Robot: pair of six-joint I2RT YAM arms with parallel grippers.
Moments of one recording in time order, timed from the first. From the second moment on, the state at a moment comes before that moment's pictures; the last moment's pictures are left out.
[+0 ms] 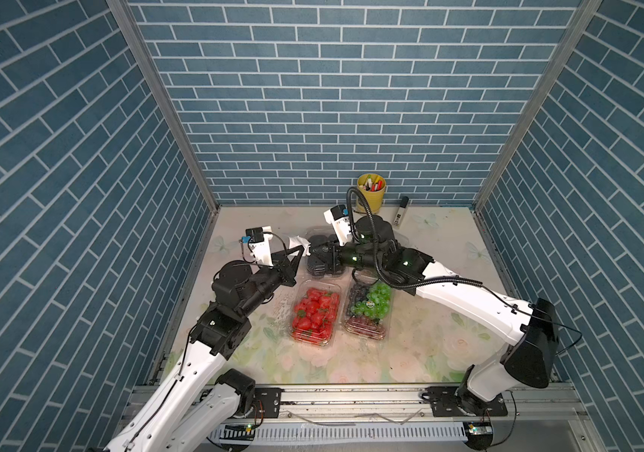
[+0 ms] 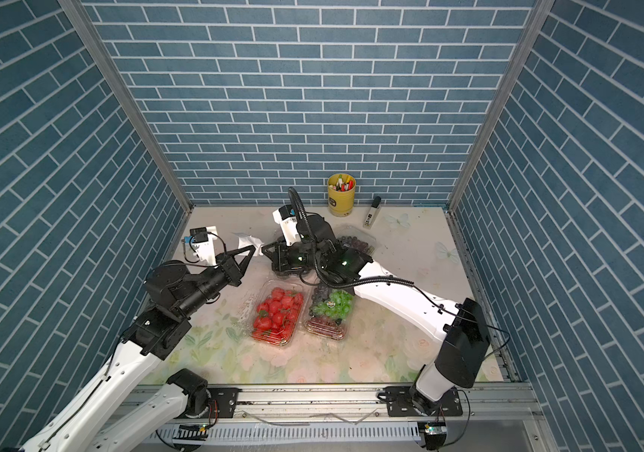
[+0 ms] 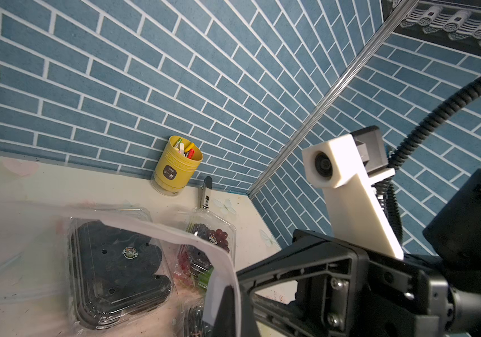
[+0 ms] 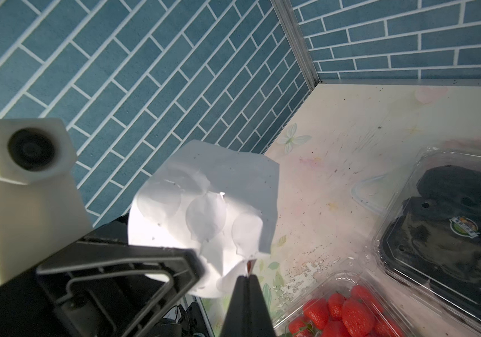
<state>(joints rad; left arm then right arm) -0.45 0.76 0.76 -0.04 0.20 -0.62 0.98 1.58 1.45 -0.19 -0.26 0.55</state>
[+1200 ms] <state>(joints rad) -0.45 0.65 0.84 -0.38 -0.21 -0.56 1.06 1.80 1.49 -0.62 -0.04 0.34</state>
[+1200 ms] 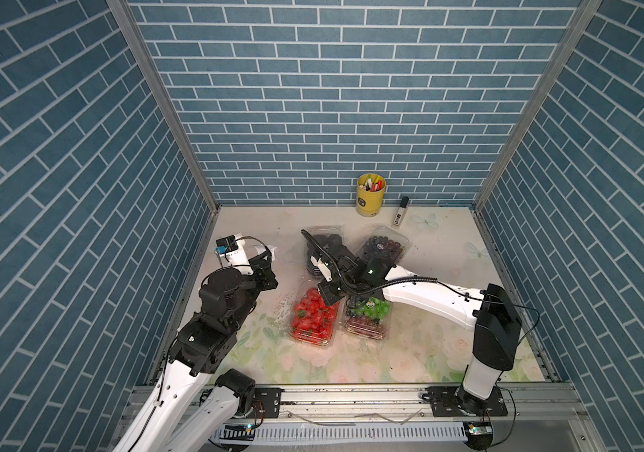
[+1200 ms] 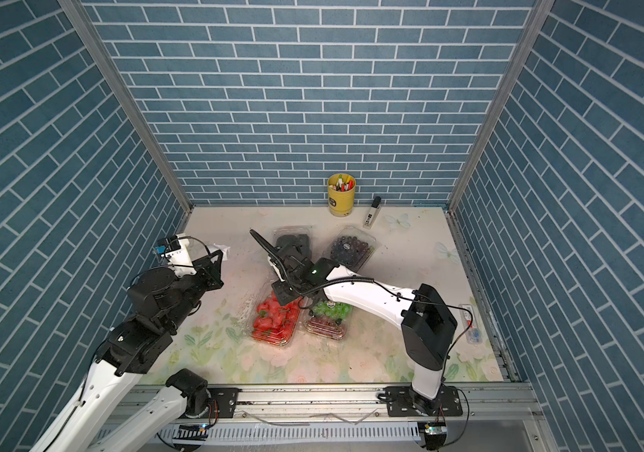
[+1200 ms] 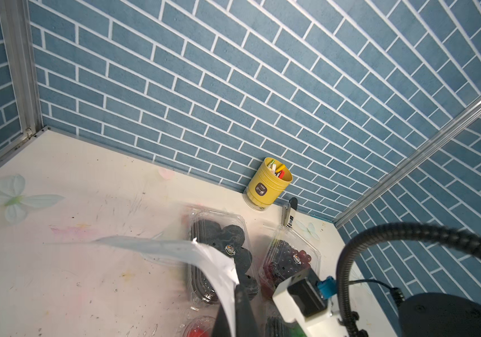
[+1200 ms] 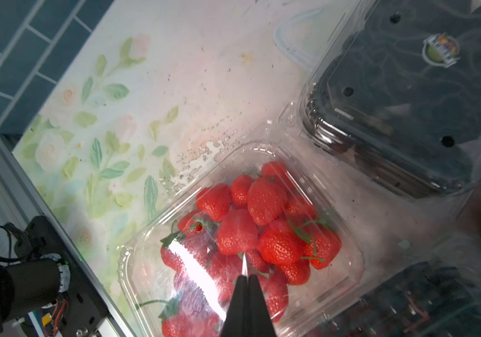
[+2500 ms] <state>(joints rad) -0.45 0.66 0.84 -0.40 -0.21 -0.56 1.13 1.90 1.52 -0.64 -0.08 0.33</state>
